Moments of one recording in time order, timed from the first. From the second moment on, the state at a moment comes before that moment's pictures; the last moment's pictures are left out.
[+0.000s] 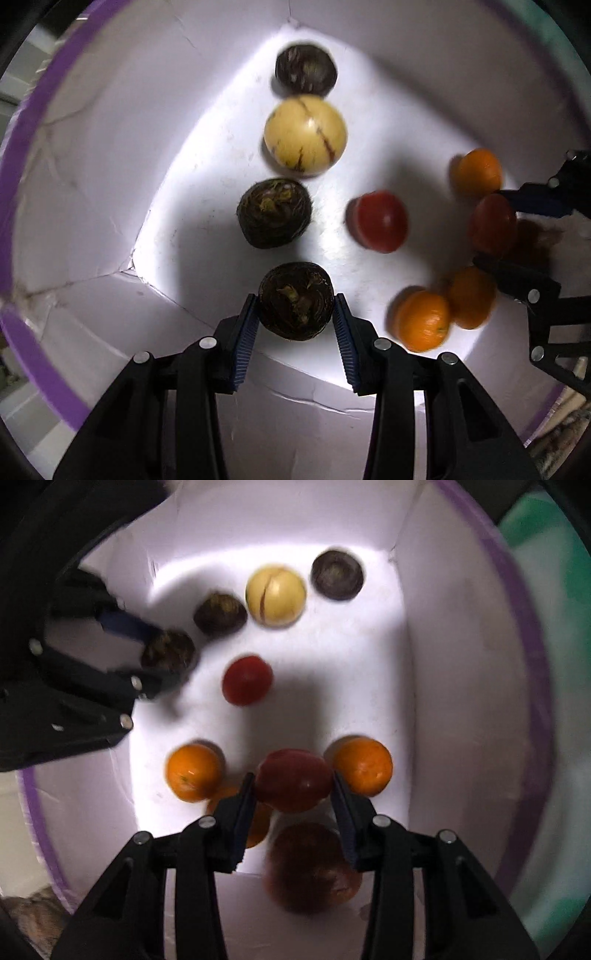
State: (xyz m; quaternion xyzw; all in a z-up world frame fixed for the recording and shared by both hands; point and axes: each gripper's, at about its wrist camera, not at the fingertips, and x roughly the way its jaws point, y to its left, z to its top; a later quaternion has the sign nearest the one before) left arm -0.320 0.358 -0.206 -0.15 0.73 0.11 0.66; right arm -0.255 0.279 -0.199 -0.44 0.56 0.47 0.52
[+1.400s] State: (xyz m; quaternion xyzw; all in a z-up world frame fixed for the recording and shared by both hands) left arm -0.397 0.324 0.033 -0.24 0.38 0.29 0.85; right arm -0.256 0.184 -0.022 -0.16 0.50 0.45 0.73
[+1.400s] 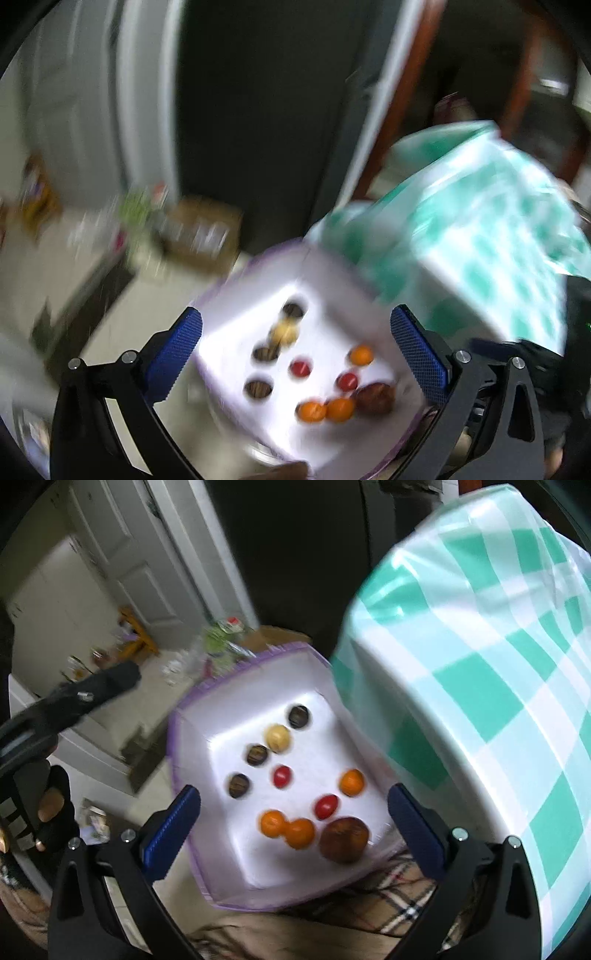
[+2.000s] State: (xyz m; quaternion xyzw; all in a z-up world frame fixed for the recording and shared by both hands) left arm -0.372 0.292 -0.064 -0.20 0.48 0.28 0.81; right arm -0.263 0.219 -0.127 -0.29 0.55 0.38 0.68
